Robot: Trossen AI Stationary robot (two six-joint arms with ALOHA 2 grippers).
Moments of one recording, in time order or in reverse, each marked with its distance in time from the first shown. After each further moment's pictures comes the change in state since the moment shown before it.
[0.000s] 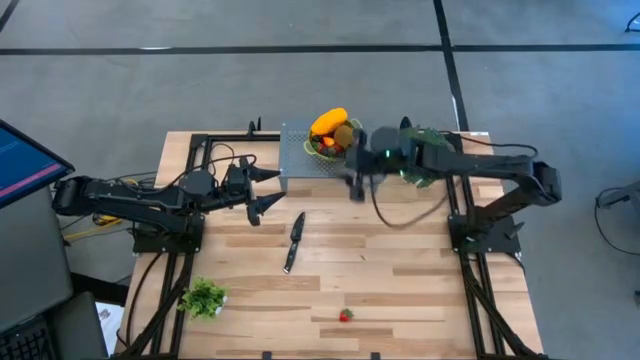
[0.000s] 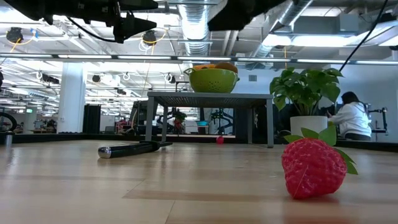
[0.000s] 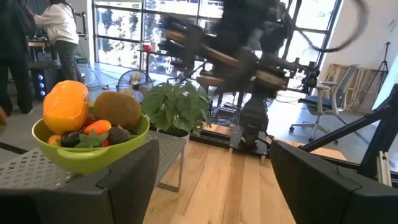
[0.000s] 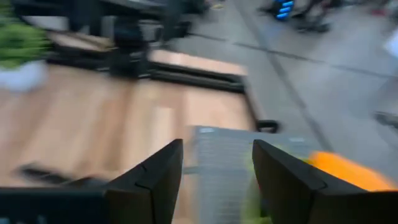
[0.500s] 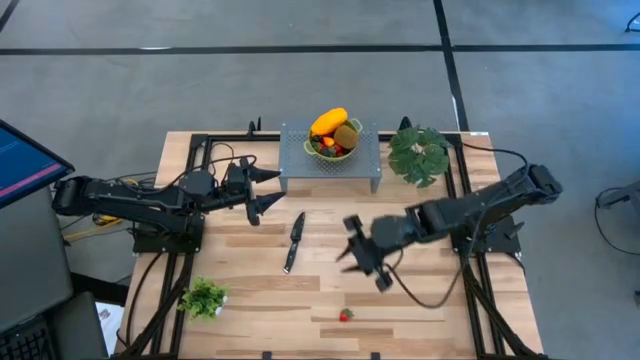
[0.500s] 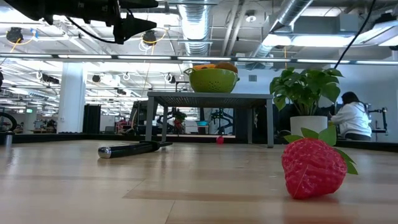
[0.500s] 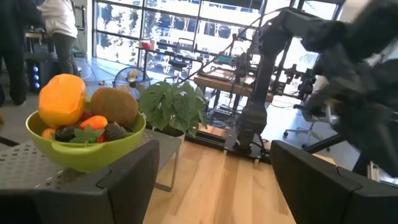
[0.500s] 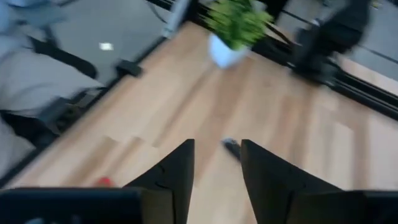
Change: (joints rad) left arm 0.000 0.000 0.000 0.004 0.003 -0.054; right arm 0.531 0.037 0.000 -0.152 0.010 0.052
